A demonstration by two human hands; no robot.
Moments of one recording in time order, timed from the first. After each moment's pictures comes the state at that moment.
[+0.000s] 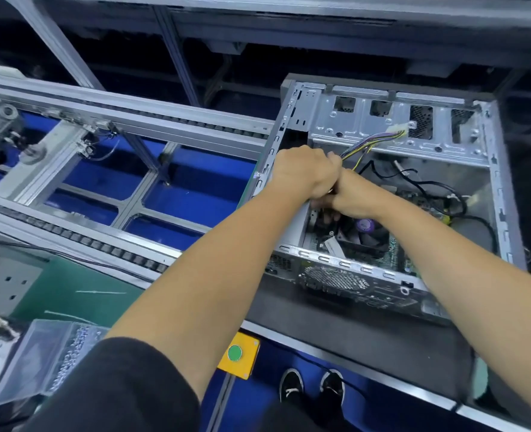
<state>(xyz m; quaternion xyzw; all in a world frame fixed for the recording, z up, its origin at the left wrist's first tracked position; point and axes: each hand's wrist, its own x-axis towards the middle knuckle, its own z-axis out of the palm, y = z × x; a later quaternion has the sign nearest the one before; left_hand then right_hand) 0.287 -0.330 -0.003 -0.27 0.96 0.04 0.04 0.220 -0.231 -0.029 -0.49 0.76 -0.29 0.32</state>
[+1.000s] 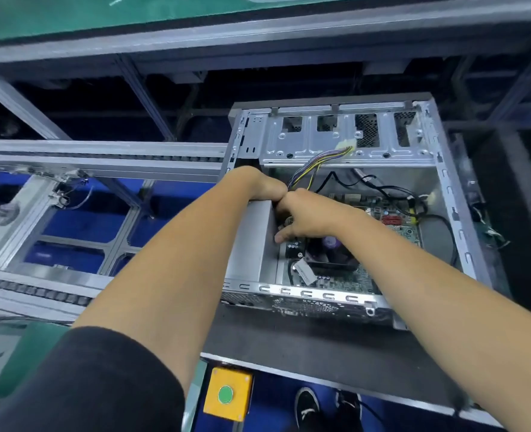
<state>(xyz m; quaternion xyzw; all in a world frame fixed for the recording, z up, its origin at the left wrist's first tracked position) 0.252 -0.361 0.020 -0.31 0.83 0.18 0.42 0.212 -0.234 -0.029 -0.55 0.78 -0.16 0.26</state>
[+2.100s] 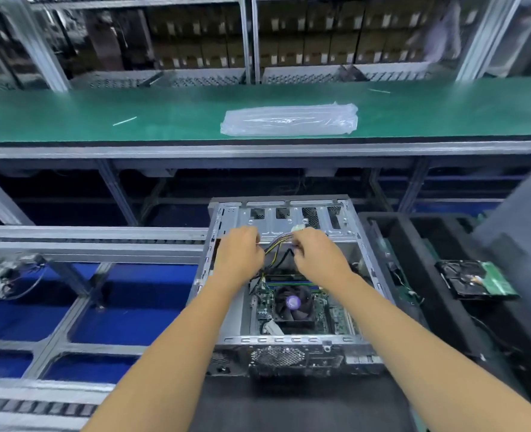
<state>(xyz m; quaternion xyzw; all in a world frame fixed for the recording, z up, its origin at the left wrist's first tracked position) 0.293 -0.325 0.031 -0.19 0.96 0.14 -0.15 0.217 -0.165 0.035 -0.37 0.90 -0.22 0.01</state>
